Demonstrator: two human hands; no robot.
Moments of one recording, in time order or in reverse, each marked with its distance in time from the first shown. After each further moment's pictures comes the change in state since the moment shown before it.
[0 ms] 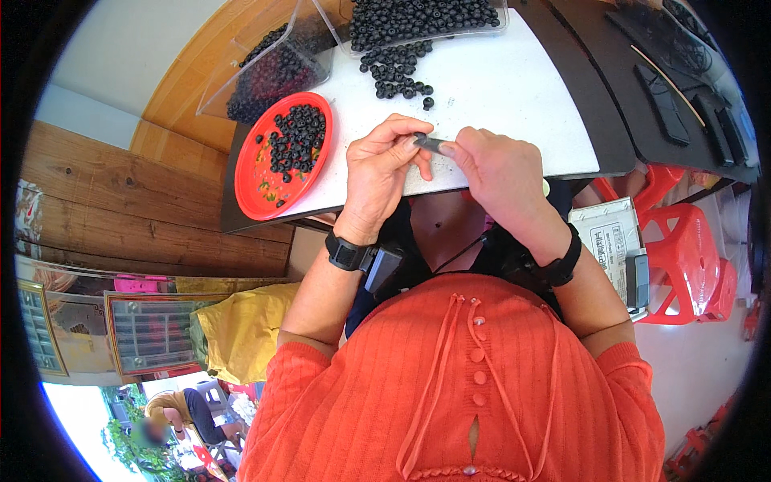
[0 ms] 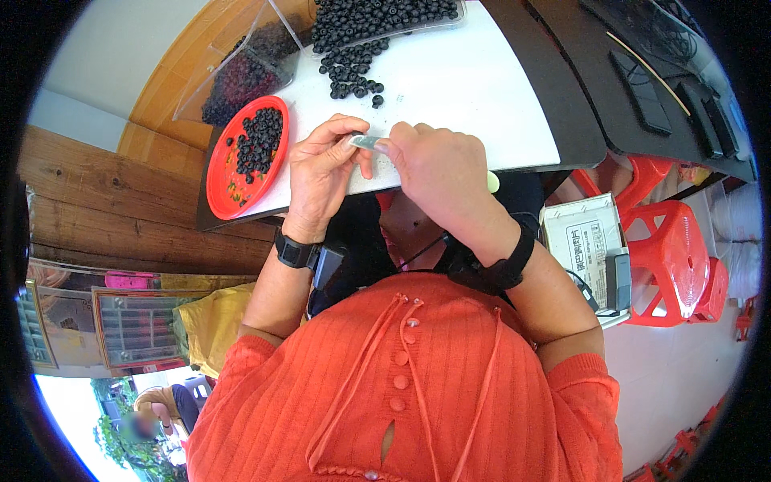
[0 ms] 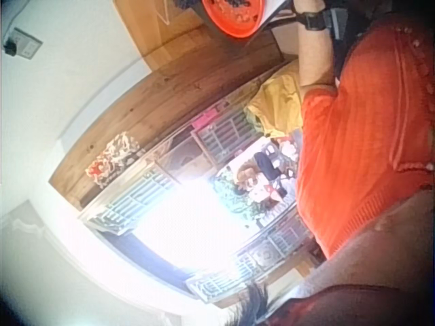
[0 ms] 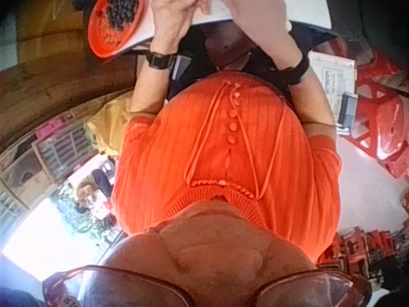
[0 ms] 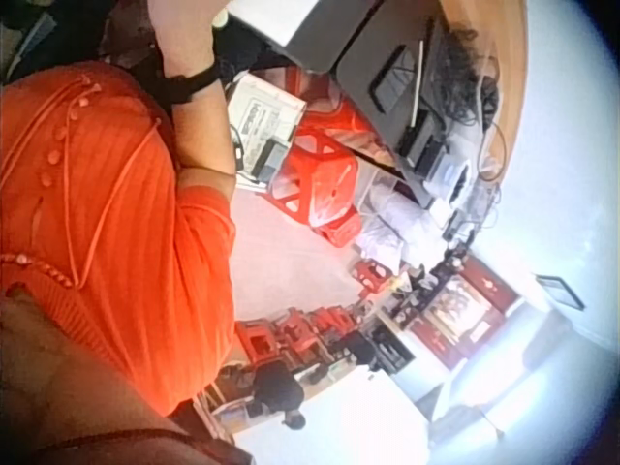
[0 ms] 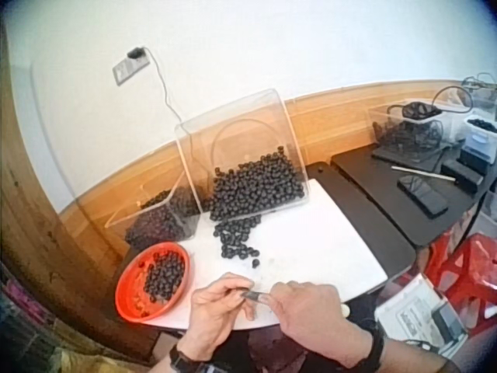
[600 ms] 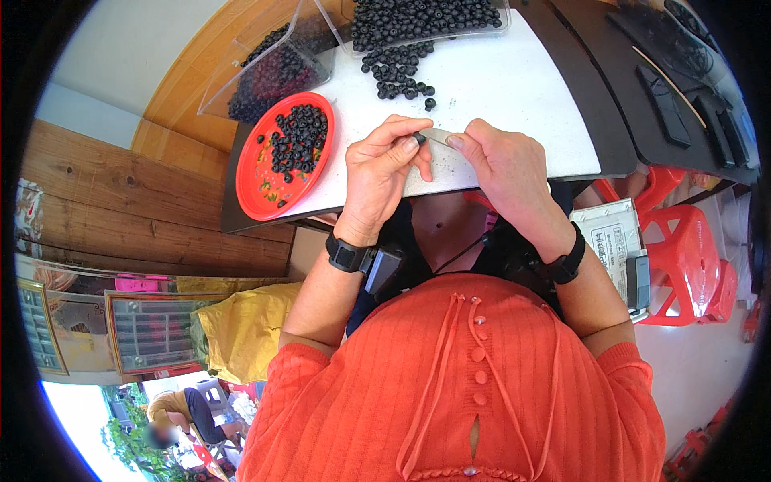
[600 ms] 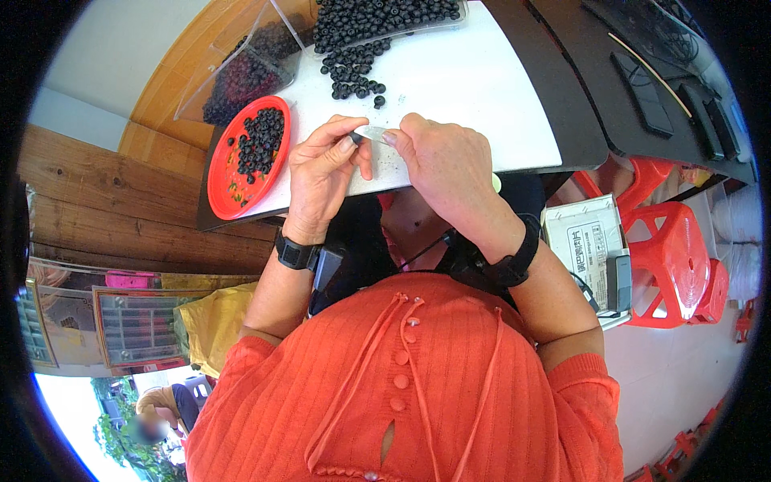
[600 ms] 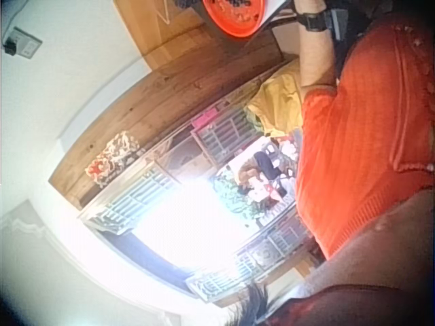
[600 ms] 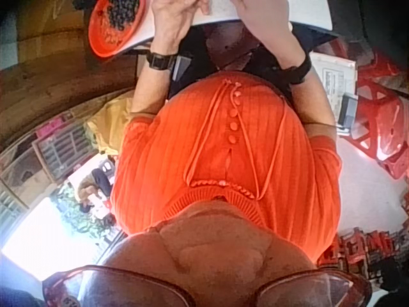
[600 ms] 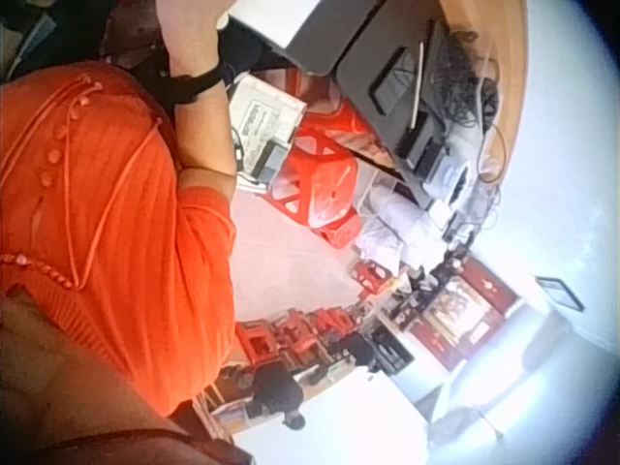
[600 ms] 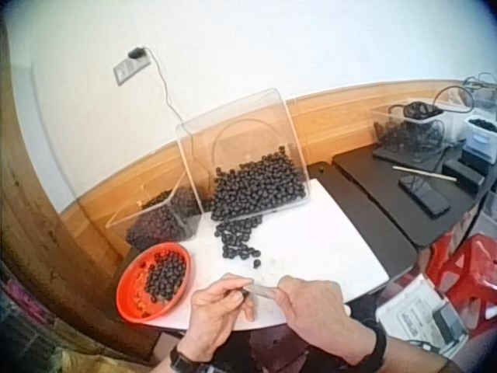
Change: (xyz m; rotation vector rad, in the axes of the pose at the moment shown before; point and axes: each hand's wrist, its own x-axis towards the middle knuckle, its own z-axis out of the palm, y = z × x) left_hand -0.003 0.001 0.003 -0.019 -0.005 0.030; right_hand 0.005 0.001 -0.006 0.031 -0.034 0.066
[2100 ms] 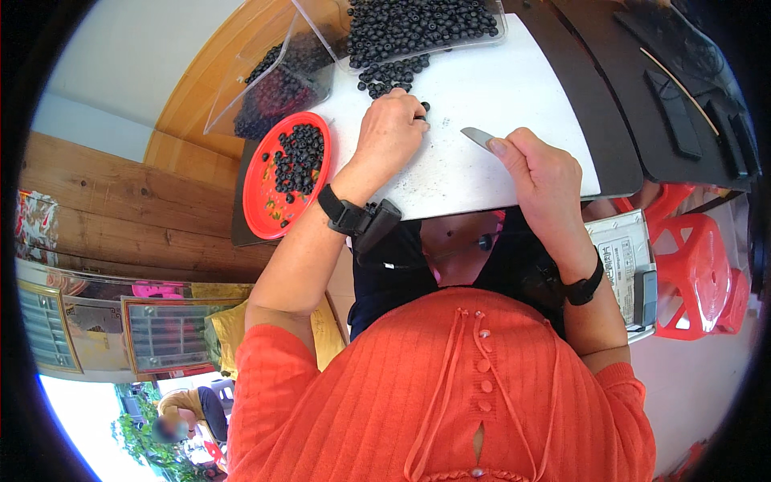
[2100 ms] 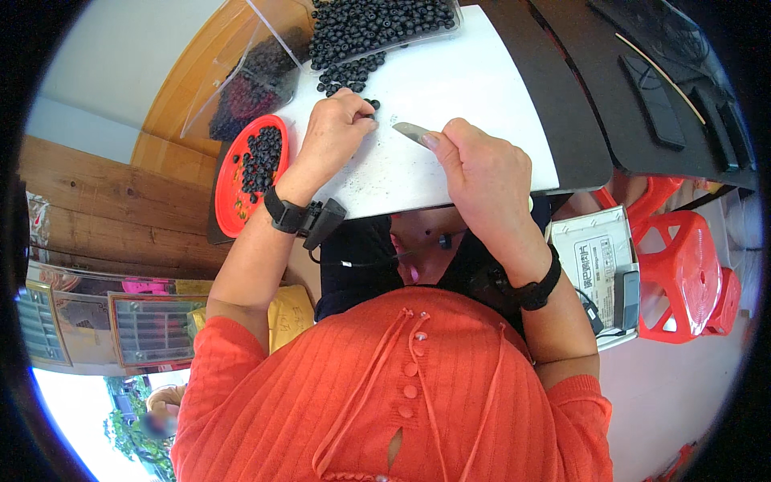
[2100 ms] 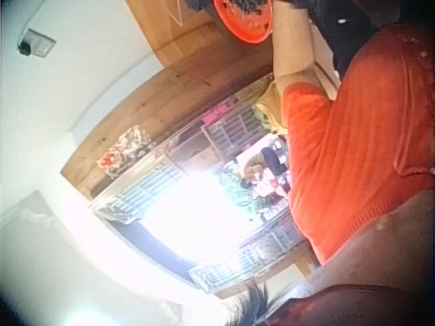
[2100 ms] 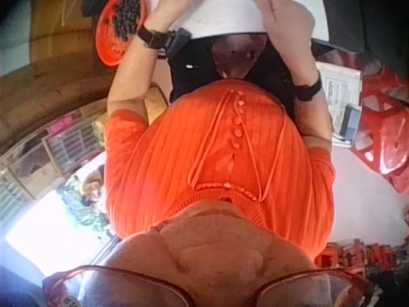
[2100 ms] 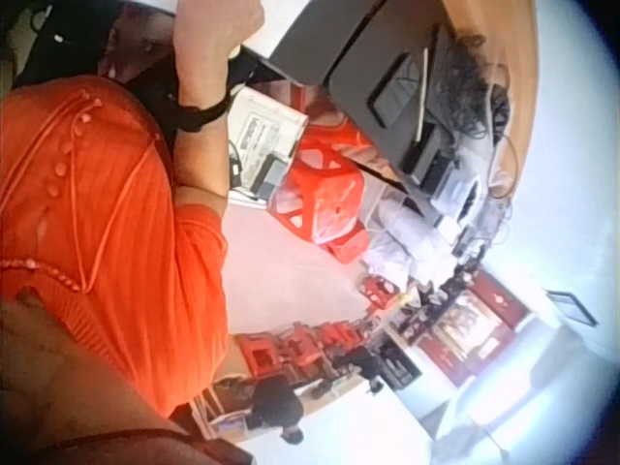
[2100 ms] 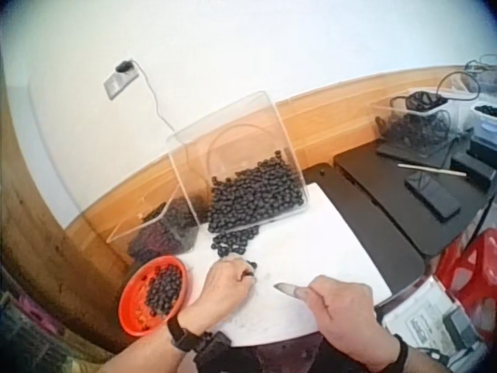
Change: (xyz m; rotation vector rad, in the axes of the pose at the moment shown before) left_hand 0.089 -0.001 -0.011 1.544 -0.086 0.145; right_hand -0.005 0.040 -0.025 0.133 0.139 0.094
